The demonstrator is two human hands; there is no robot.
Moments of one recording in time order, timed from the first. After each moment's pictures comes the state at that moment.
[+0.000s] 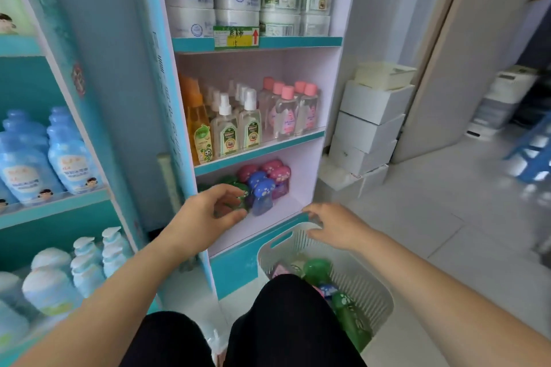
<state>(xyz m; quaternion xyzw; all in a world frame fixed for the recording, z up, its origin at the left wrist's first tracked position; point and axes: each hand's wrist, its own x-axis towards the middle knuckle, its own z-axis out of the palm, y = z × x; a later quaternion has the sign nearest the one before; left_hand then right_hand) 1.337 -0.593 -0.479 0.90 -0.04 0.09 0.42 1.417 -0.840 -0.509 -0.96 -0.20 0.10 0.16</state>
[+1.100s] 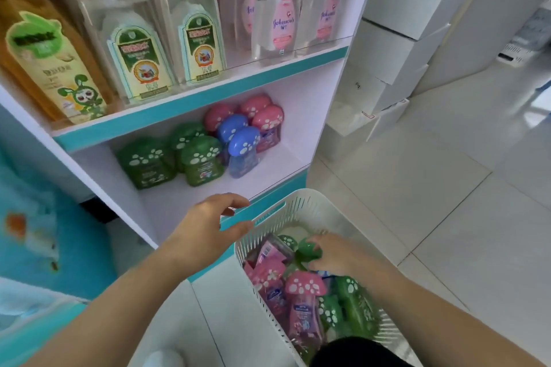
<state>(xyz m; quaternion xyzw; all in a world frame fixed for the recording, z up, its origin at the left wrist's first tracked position) 1.501 -0.622 -0.636 0.92 -0.02 -0.08 0.37 1.549 -0.867 -0.745 -0.92 -0.10 0.35 0.14</state>
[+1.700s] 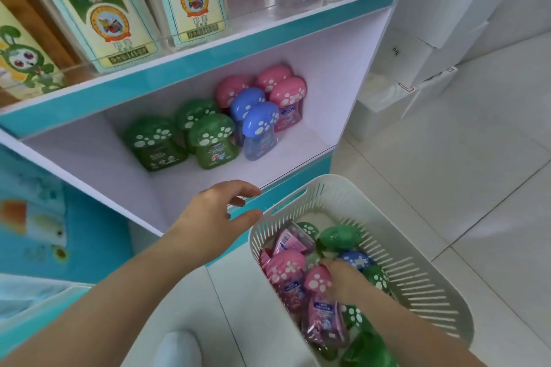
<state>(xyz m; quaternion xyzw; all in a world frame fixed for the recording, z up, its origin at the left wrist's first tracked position) 1.524 -0.617 -0.661 0.92 0.03 -0.09 0.39 1.531 -0.862 -0.853 -0.90 -0.07 0.41 0.14</state>
